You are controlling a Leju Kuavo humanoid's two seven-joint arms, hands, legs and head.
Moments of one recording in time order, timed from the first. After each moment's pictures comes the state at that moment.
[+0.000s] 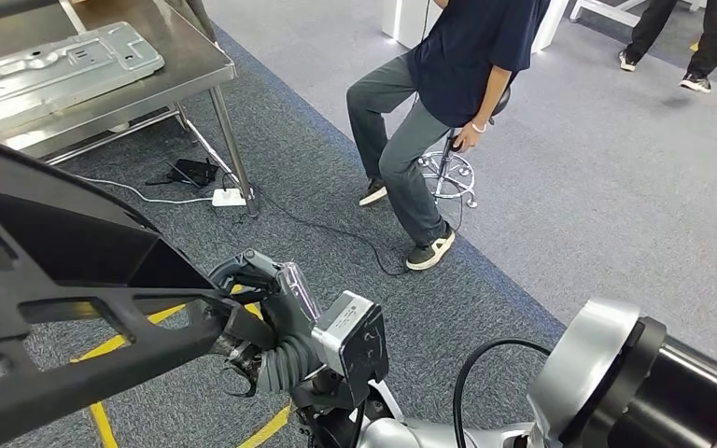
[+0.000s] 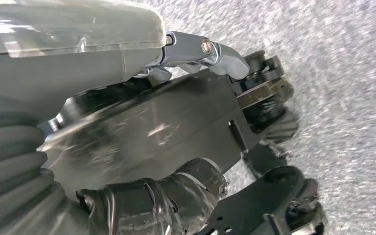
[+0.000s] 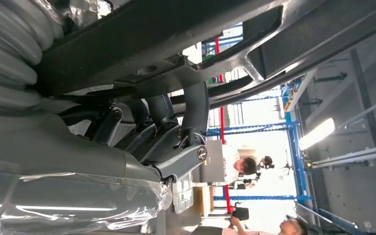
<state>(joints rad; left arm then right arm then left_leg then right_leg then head) -0.14 -0.02 -1.03 -0.20 0.84 0.39 -0.09 0.12 -0.03 0.57 -2.02 0.34 -0.70 -0.21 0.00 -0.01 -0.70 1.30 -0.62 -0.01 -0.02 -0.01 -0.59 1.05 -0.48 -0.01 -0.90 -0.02</state>
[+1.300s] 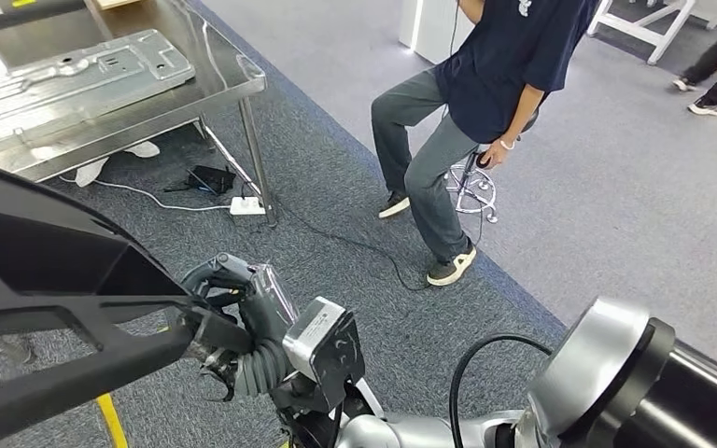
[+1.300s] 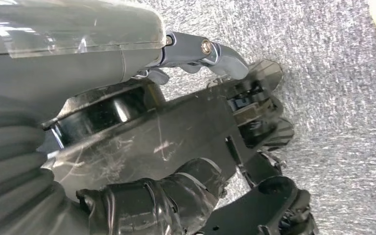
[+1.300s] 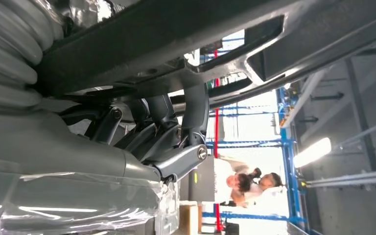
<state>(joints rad) -0.15 0.00 -1.03 -0.20 0.87 0.37 -0.13 0.04 -0.03 0.60 -1.95 0.33 -0.70 -0.23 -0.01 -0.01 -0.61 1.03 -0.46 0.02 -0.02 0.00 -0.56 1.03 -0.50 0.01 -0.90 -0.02</state>
